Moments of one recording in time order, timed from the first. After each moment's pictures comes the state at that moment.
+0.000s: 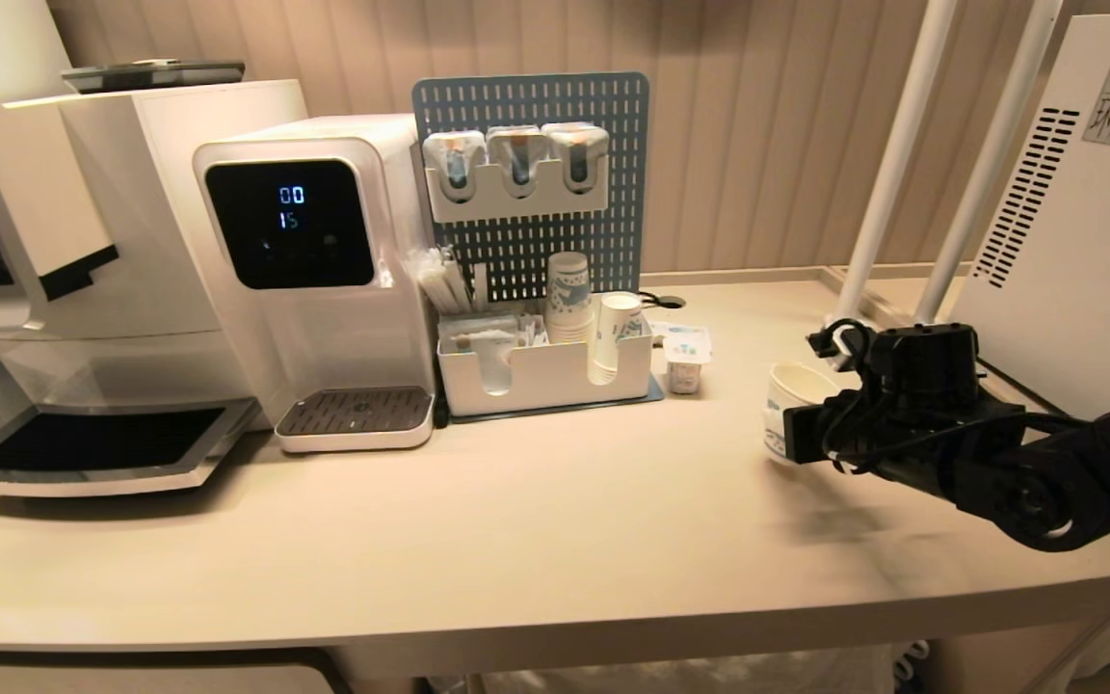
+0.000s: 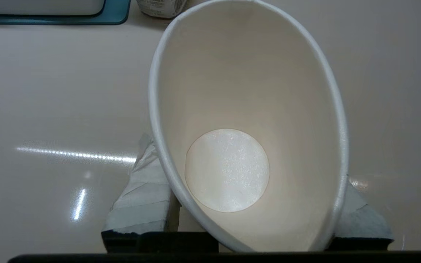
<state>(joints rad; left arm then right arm) 0.00 0.00 0.00 0.01 0.01 -0.01 0.28 1.93 -0.82 -0.65 -0.11 0.01</state>
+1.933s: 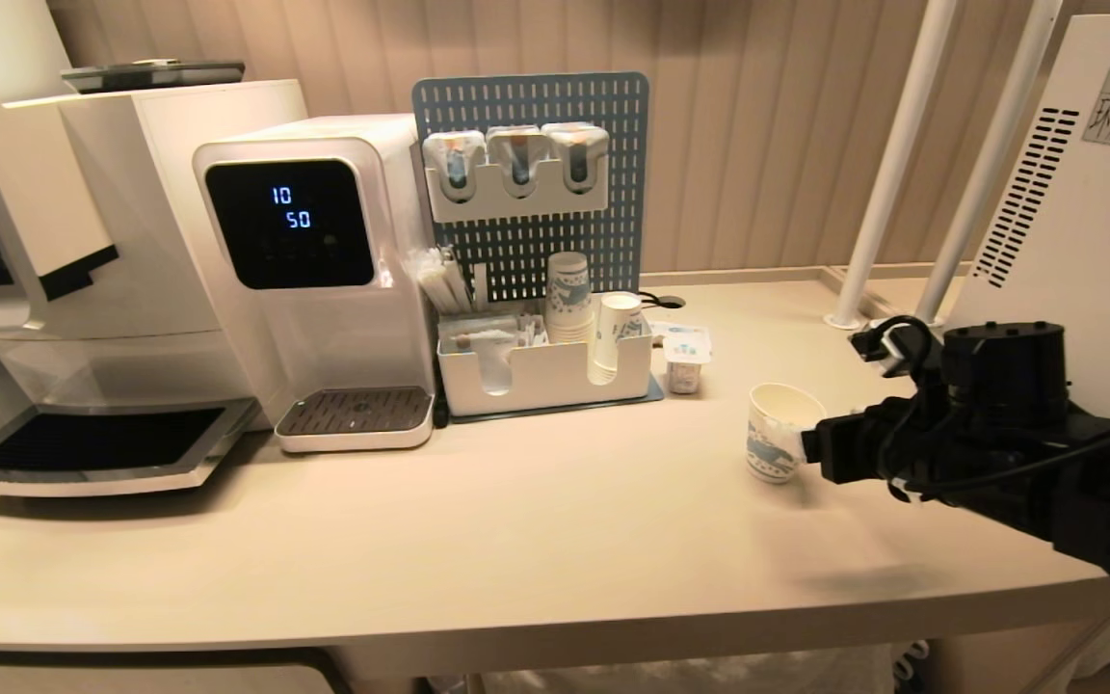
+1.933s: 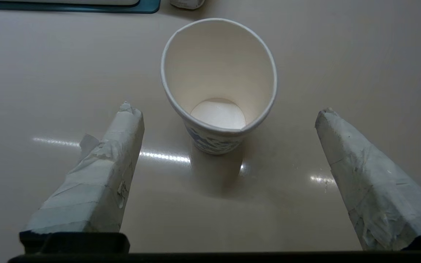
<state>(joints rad) 0.00 0.00 0.00 0.01 0.01 -0.01 0.32 1.71 -0.68 -0.58 -0.11 0.01</state>
